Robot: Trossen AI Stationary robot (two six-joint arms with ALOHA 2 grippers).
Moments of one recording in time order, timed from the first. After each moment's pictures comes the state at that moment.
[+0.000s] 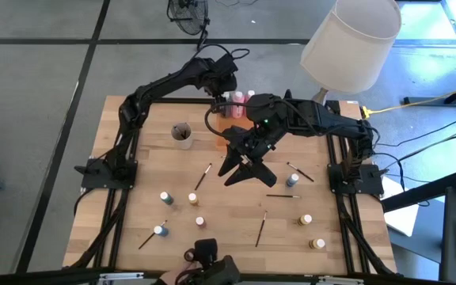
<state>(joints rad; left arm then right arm) 0.61 2.11 2.12 -1.16 -0.14 0.46 0.09 1.89 2.35 -0.91 -0.63 0.22</state>
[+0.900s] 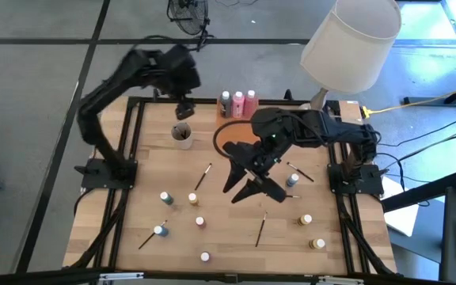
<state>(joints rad) 0.49 1.63 2.13 -1.53 -0.02 0.15 0.19 1.88 2.35 -0.89 -0.61 0.16</state>
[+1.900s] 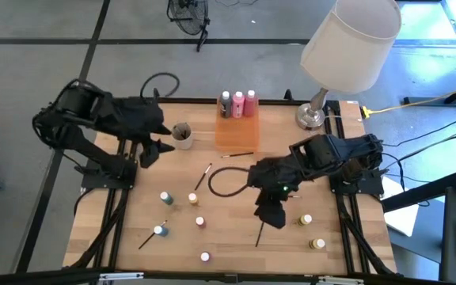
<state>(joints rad) -0.16 1.34 2.02 -1.52 -0.22 -0.50 0.39 1.89 2.35 -1.42 -0.21 0.75</state>
